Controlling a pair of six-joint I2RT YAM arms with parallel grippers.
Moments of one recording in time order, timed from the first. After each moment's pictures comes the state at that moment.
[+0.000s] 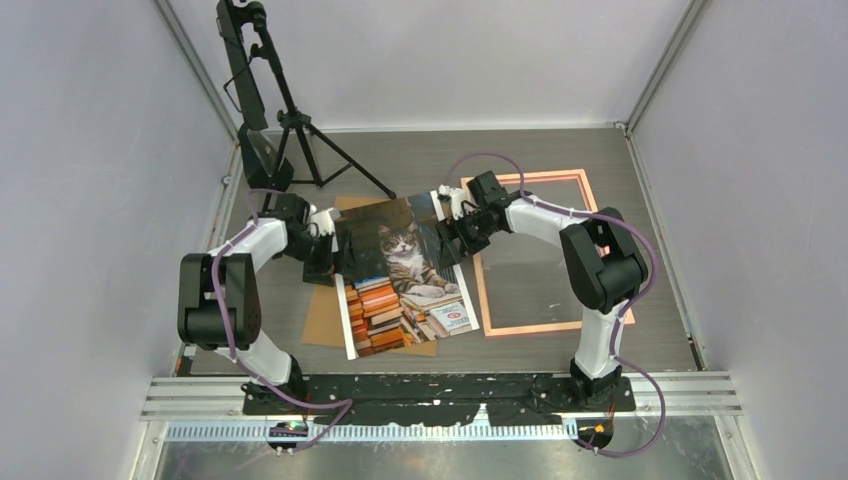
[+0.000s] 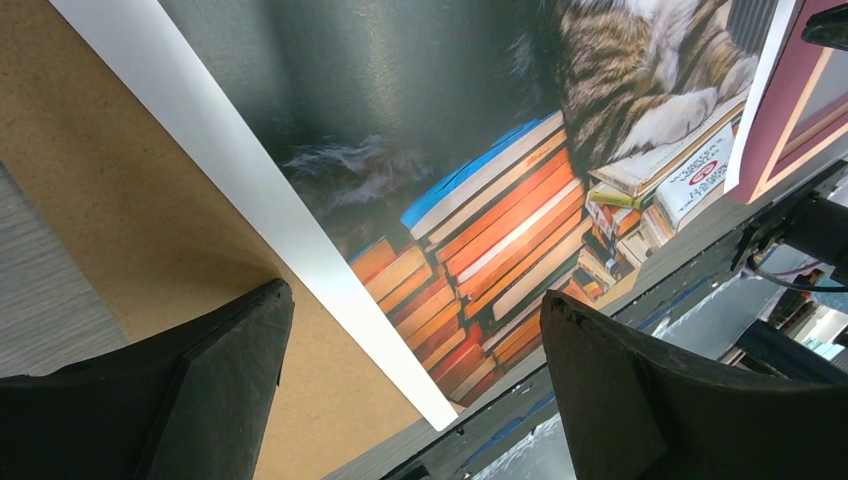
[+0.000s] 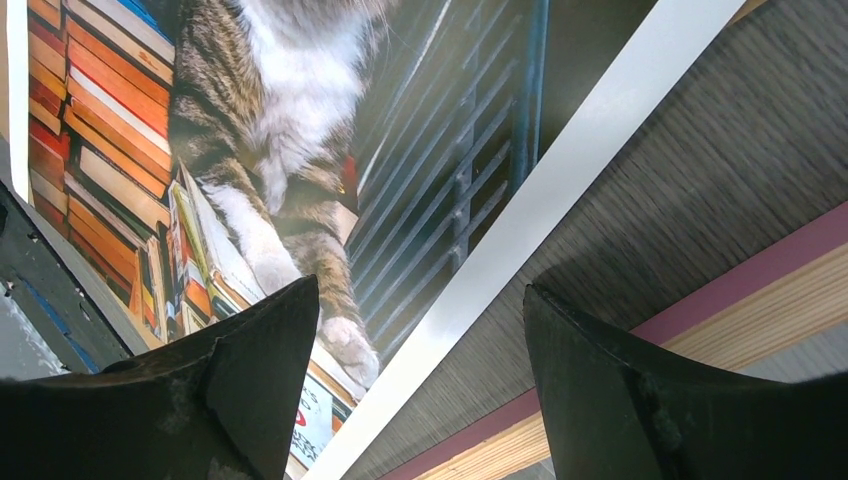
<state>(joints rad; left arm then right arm) -0.01 1.62 0.94 -0.71 0.58 0.00 0.48 1.92 1.24 -0.43 -0.53 -0.06</state>
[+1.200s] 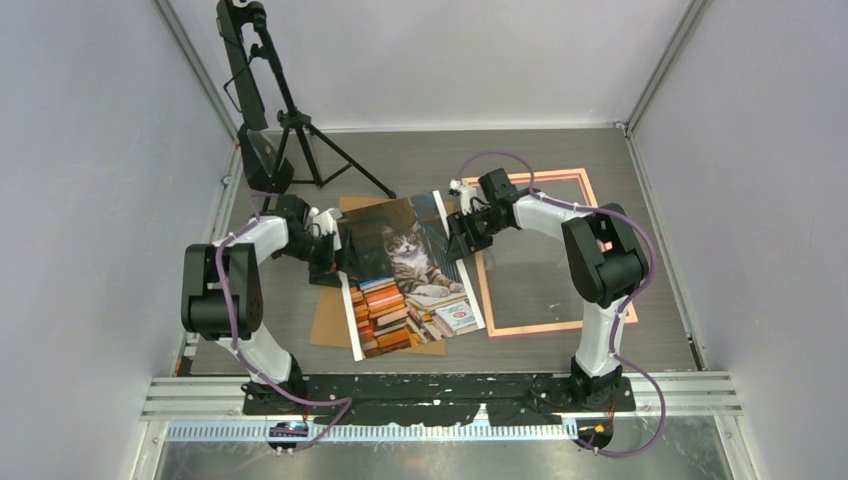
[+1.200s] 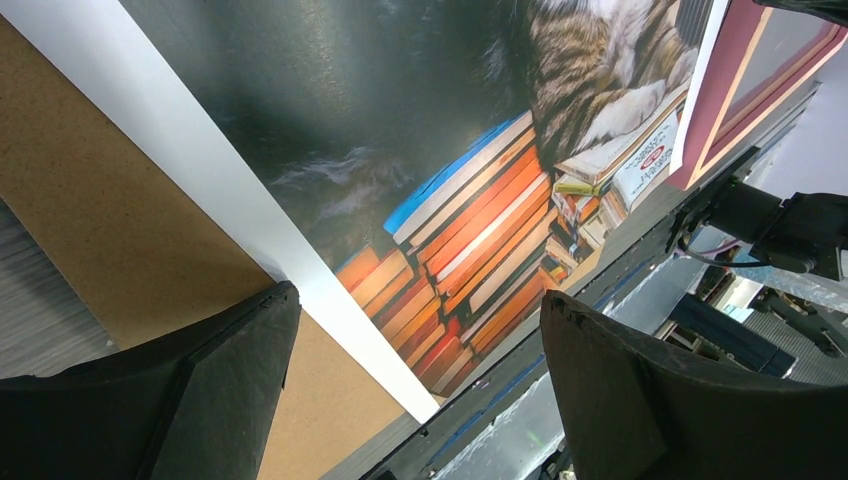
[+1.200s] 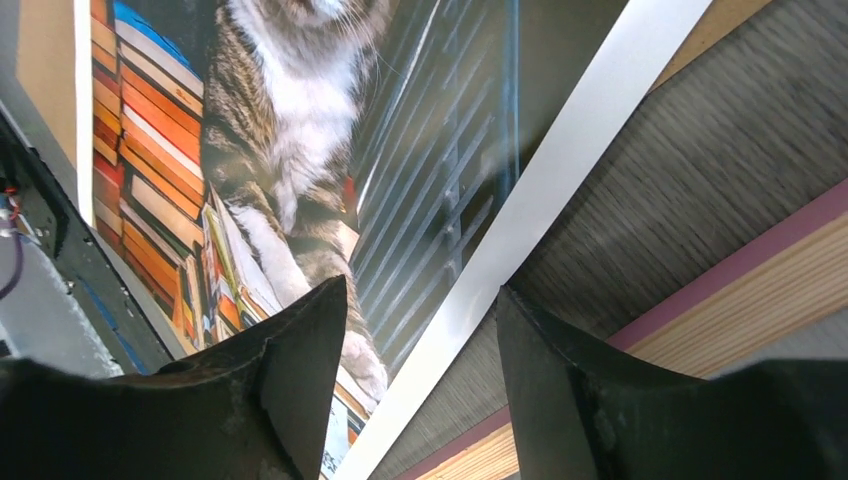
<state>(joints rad) 0.00 1.68 0.95 -0.70 0.70 -0.02 0.43 1.95 1.25 -0.41 -0.62 -0.03</state>
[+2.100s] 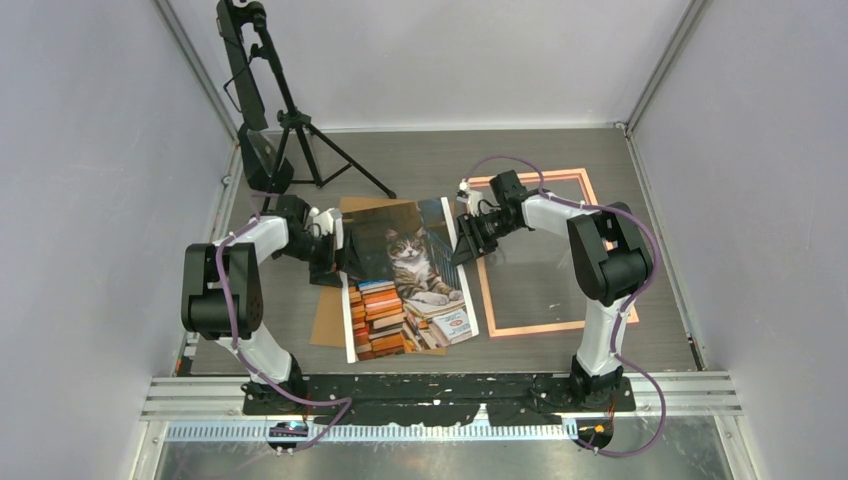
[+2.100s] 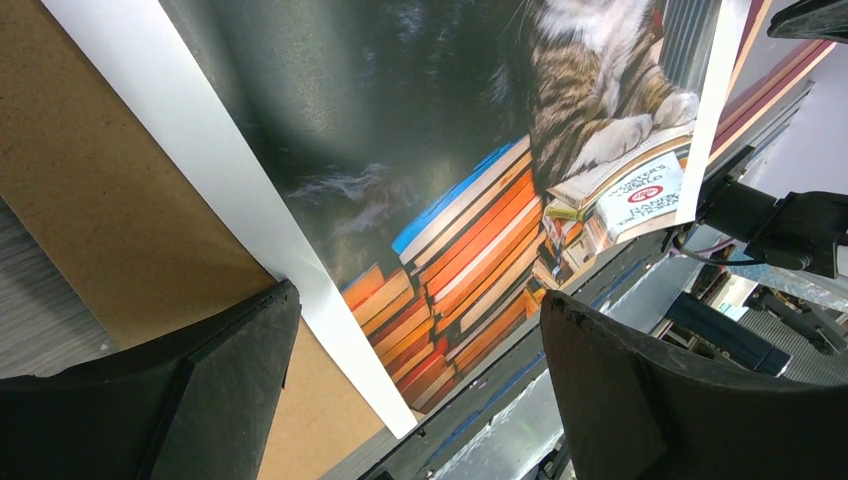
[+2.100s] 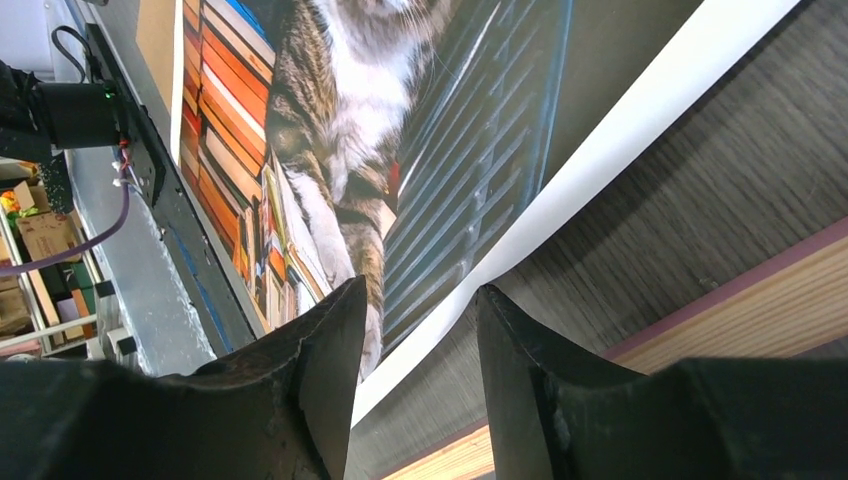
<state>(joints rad) 0.00 1.69 0.95 -0.69 0.71 -0.03 0.36 1.95 1.21 -0.45 -0.84 -0.06</state>
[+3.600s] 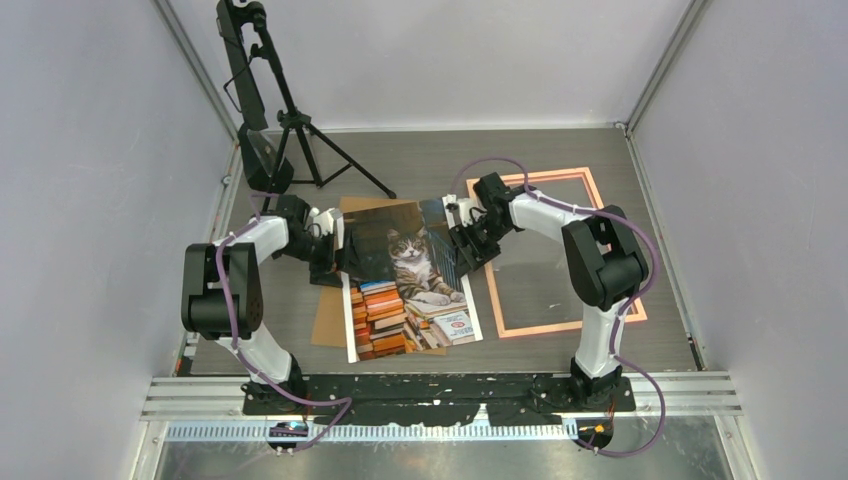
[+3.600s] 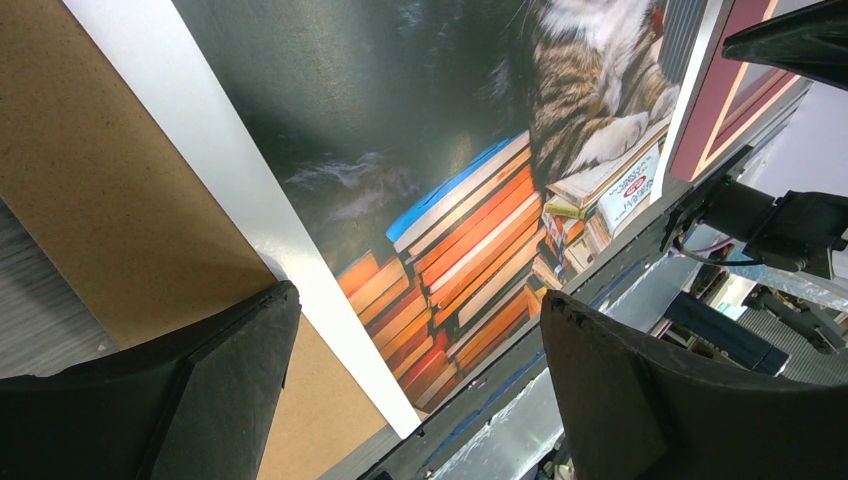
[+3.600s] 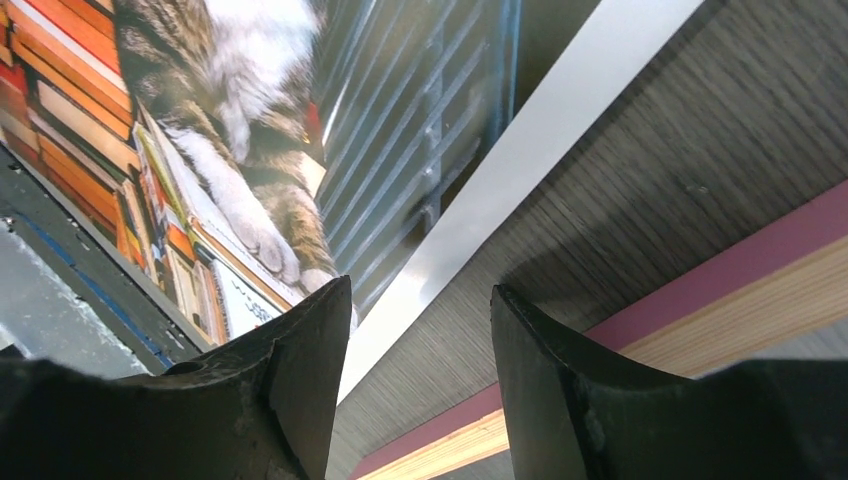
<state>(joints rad) 0.00 1.69 0.95 -0.69 0.71 -0.03 0.45 1.93 1.28 -0.67 -0.51 -0.12</state>
